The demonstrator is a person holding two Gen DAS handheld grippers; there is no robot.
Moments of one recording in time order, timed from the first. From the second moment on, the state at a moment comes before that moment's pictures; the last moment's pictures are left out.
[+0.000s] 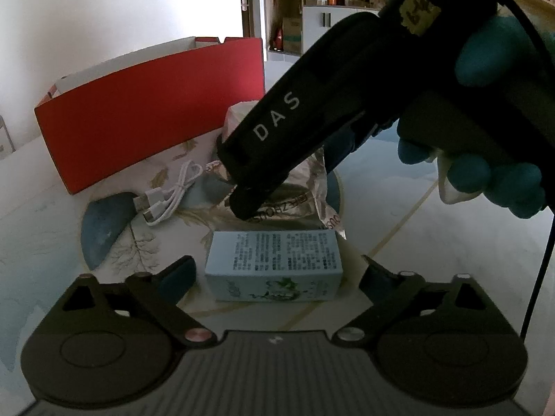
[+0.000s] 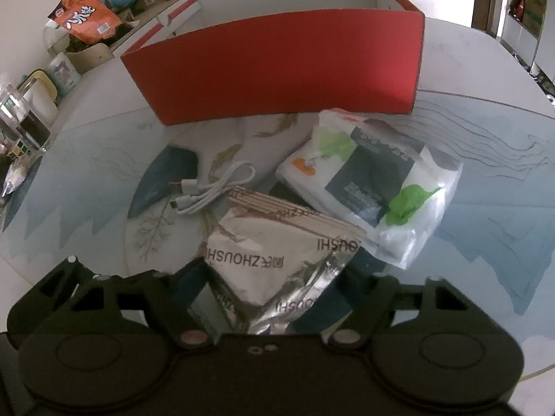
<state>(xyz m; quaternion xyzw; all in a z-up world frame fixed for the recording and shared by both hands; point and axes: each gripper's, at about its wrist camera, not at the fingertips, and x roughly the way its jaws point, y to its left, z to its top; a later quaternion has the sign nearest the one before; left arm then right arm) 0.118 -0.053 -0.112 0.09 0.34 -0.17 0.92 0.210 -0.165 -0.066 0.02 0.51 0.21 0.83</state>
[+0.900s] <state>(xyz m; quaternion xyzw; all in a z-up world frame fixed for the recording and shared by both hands) 0.117 -0.044 -0.068 0.09 0.33 -0.14 0.93 0.203 -0.181 -0.033 0.01 0.48 0.22 0.85</state>
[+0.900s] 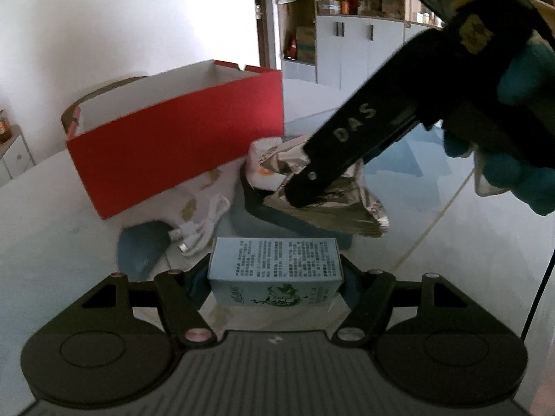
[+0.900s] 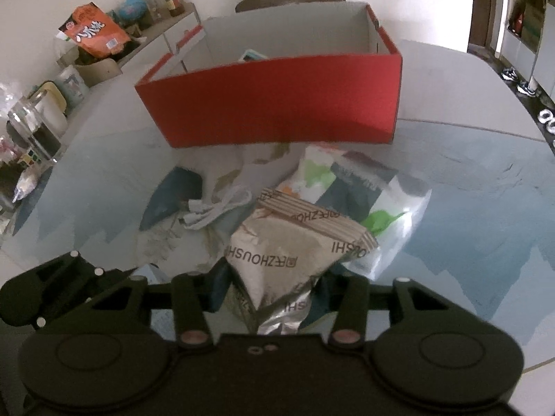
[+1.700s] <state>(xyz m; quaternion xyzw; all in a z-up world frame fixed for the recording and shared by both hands) 0.161 -0.018 0.026 0.07 0.29 -0.11 0.95 0.224 -0.186 0.047 0.00 0.42 0.24 0.88</state>
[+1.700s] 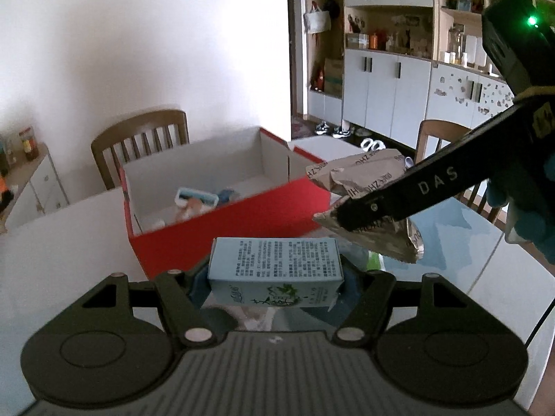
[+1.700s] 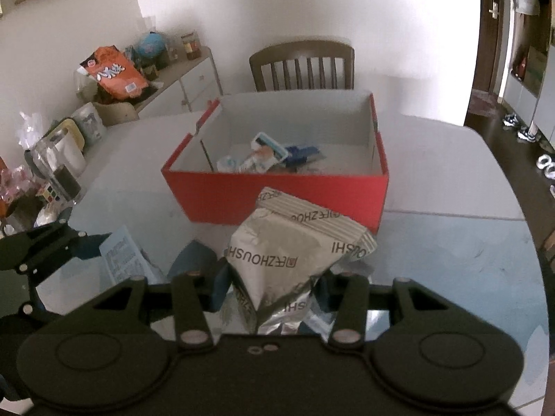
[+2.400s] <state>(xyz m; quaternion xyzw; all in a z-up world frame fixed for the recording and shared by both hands) 0.243 0.016 0.069 0.08 0.26 -0.10 0.96 0.281 -0.171 0.075 -0.01 0.38 0.23 0.90</state>
